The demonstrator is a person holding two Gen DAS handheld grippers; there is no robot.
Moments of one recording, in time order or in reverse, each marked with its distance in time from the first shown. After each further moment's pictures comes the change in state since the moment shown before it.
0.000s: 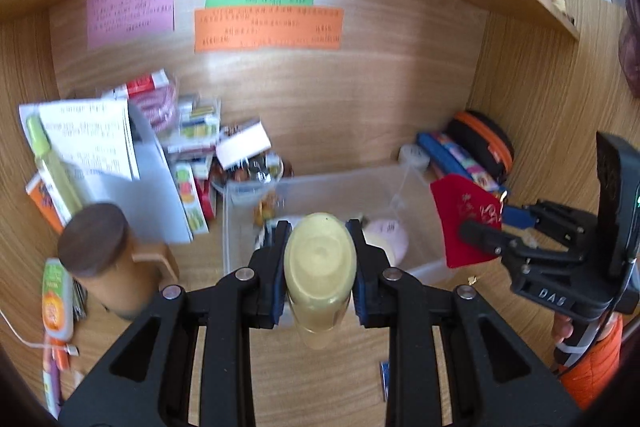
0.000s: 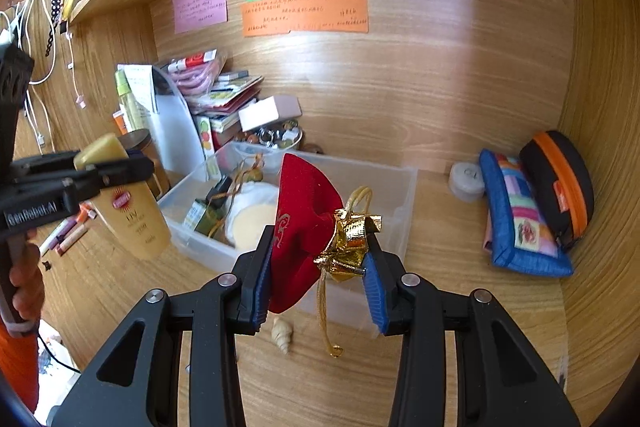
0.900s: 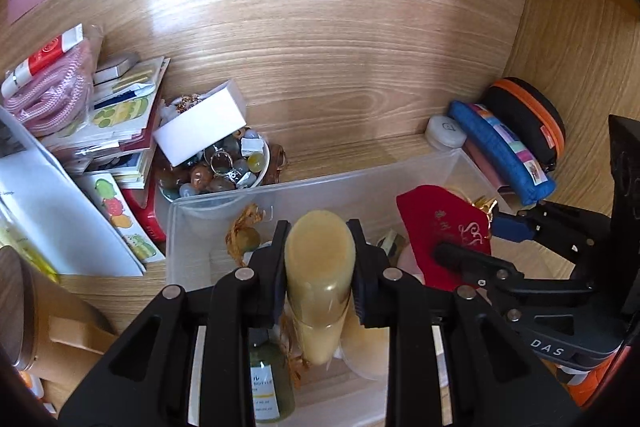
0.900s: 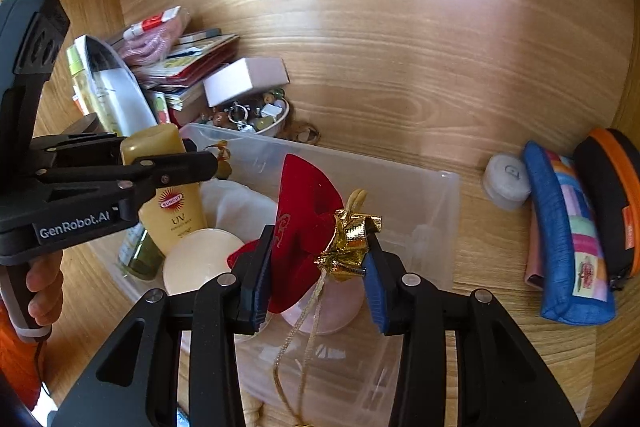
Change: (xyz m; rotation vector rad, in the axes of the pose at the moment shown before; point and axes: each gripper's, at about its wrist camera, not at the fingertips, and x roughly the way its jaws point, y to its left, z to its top) left arm 0.131 0.019 0.013 0.017 0.161 -0.029; right arm 0.107 -0.021 0.019 0.006 0.142 0.024
